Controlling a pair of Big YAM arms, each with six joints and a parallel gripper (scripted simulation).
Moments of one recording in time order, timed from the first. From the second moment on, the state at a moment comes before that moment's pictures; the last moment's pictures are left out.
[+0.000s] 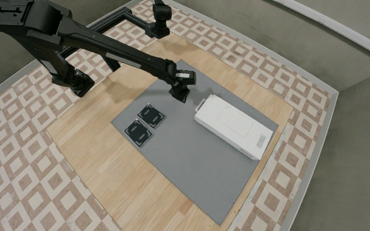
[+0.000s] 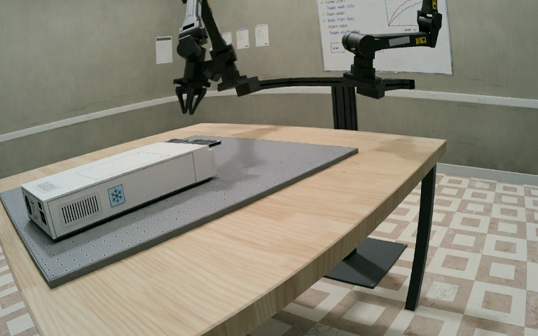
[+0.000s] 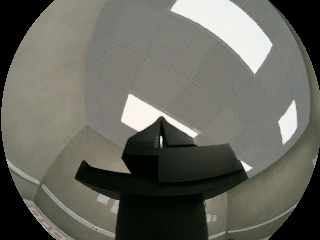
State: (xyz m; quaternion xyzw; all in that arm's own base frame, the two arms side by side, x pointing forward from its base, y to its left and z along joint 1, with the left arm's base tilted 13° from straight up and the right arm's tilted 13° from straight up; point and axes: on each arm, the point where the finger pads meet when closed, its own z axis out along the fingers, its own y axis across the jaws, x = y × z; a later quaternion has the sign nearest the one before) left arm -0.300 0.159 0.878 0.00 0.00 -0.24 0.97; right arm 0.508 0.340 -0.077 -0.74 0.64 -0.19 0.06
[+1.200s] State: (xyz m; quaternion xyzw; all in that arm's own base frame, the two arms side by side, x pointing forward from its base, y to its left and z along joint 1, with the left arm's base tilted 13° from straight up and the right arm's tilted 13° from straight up) left arm -0.300 0.159 0.878 0.00 0.00 -0.24 0.97; right arm 0.574 0.435 -0.127 -0.74 0.64 -0.19 0.06
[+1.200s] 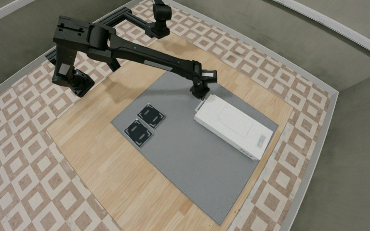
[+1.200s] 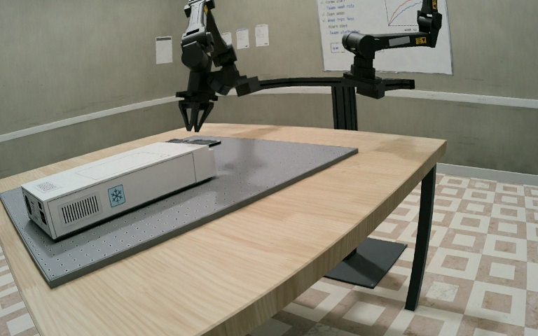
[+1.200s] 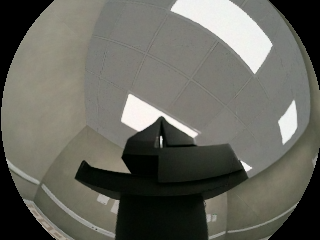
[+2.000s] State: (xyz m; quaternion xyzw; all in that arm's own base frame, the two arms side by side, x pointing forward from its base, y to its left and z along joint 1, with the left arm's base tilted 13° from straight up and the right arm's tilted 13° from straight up) left arm -0.300 0.159 0.878 0.00 0.00 -0.24 0.97; right arm 0.581 0.441 -0.140 -0.74 0.64 -0.19 0.06
